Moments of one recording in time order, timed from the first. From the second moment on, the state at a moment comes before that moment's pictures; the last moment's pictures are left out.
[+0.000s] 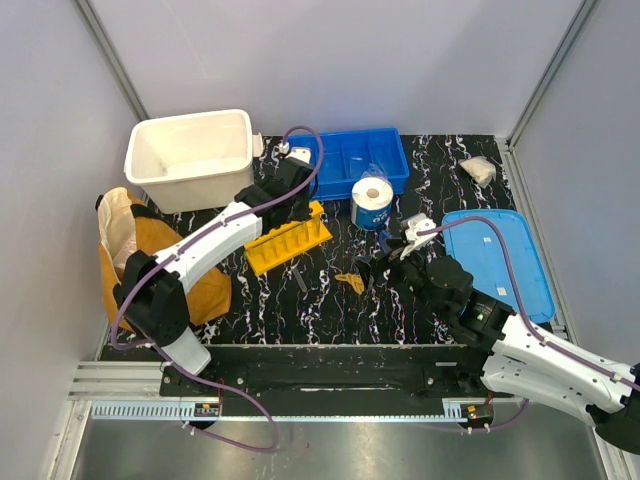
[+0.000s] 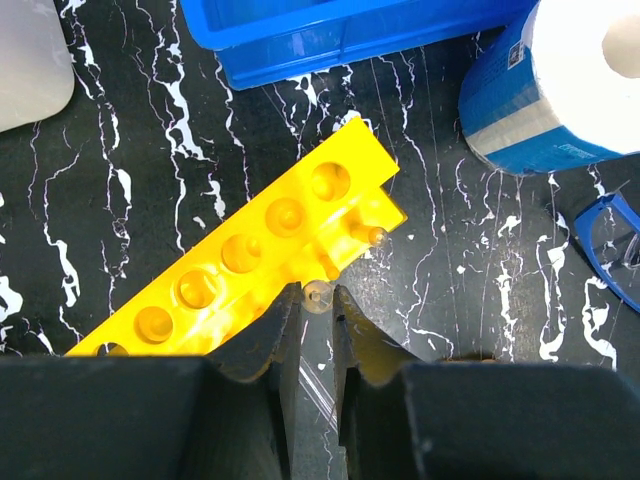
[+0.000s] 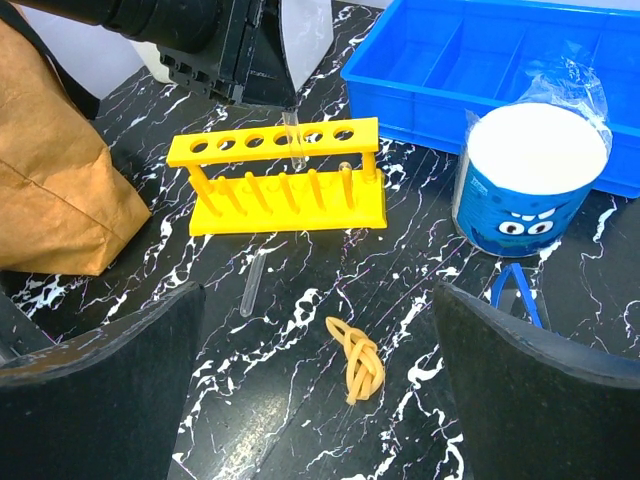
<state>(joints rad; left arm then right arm) -0.64 1.63 1.39 -0.57 -0.32 -0.39 0.96 0.75 0.61 0.02 0.33 0.22</state>
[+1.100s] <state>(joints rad) -0.65 1.66 1.26 -0.38 -0.31 -0.36 0.96 0.78 0.61 0.03 0.35 0.20</state>
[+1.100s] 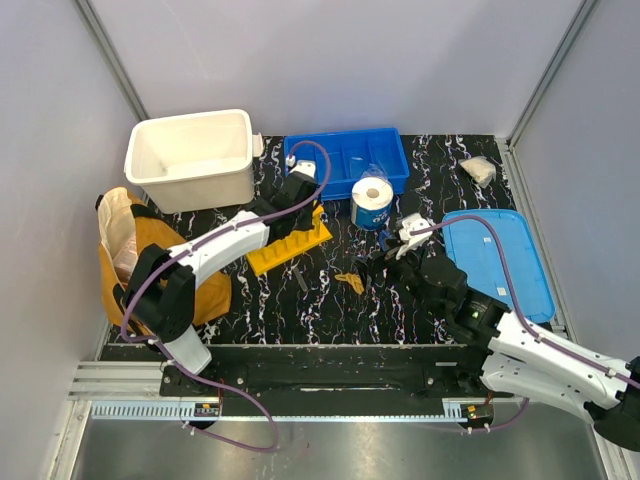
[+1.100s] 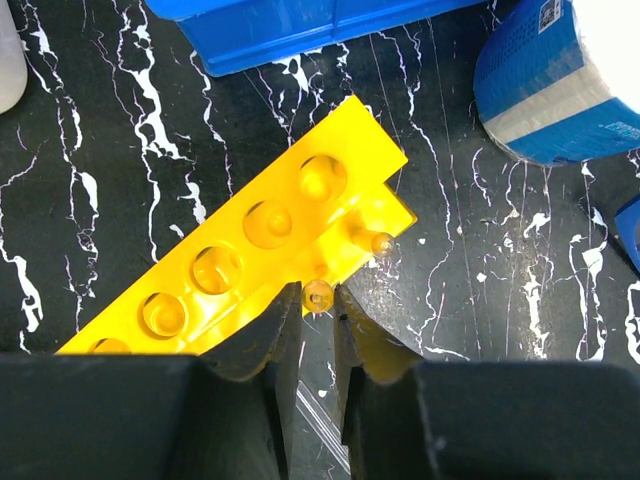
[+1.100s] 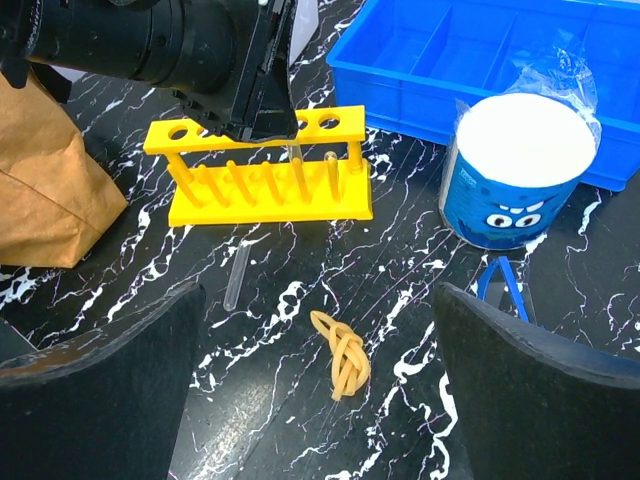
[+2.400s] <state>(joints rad) -0.14 1.14 0.96 -0.63 0.36 -0.45 1.03 1.85 1.16 -0.11 0.22 0.51</state>
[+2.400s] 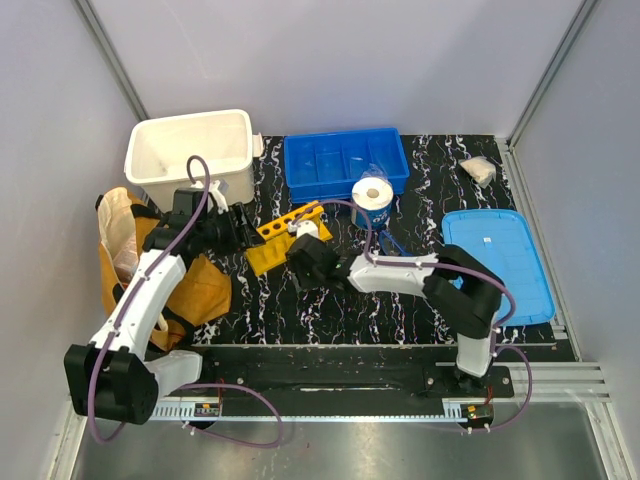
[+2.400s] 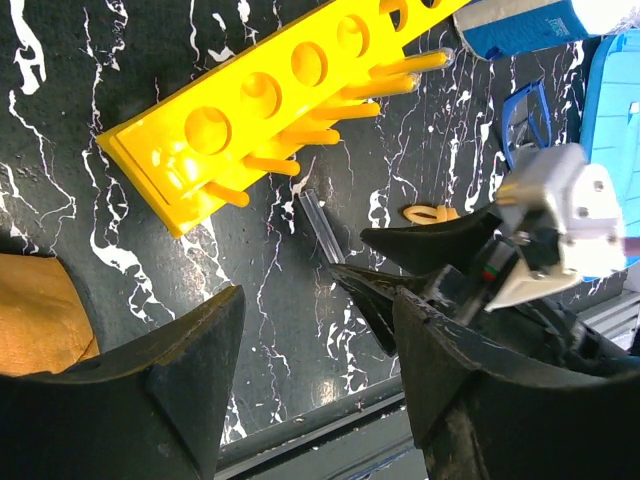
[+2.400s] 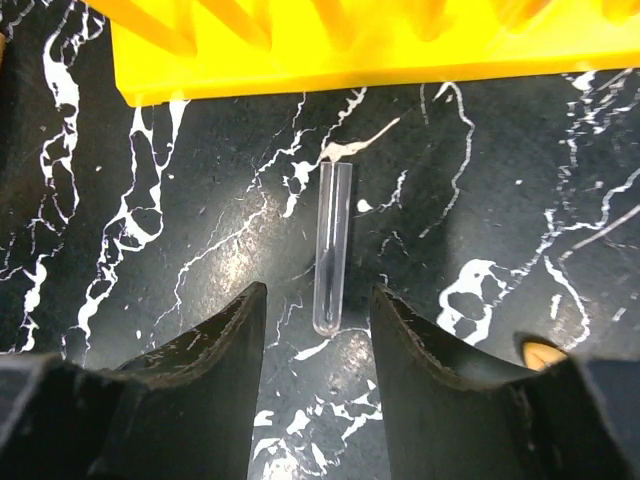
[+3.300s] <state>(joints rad) -0.13 0.91 0.83 -0.66 0.37 -0.44 1.05 2.04 1.34 -0.21 0.40 0.53</state>
